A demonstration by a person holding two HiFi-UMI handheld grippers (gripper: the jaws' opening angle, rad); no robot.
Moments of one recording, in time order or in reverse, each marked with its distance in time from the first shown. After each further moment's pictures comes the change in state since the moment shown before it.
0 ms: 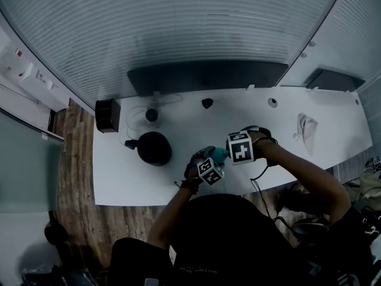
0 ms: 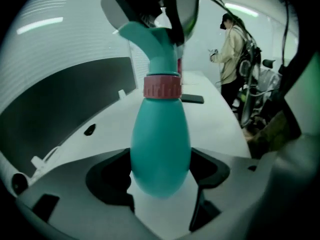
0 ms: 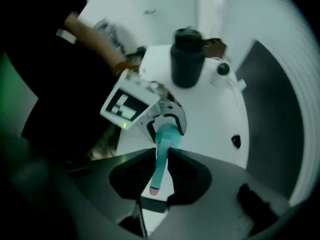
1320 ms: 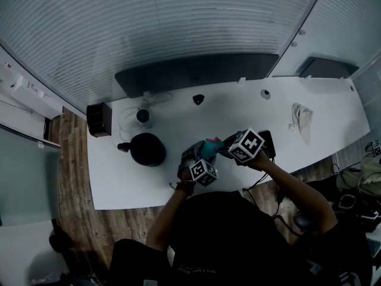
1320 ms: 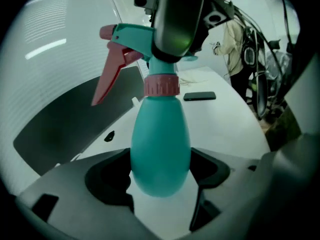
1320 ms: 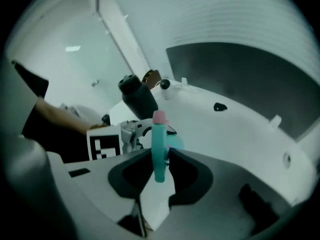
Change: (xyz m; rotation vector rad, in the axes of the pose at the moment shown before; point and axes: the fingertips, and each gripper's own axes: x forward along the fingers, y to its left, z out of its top) left arm -0.014 0.024 -0.001 0.070 -0.033 0.211; right arm 0.007 -0.013 0.004 0.805 -0.549 -0.009
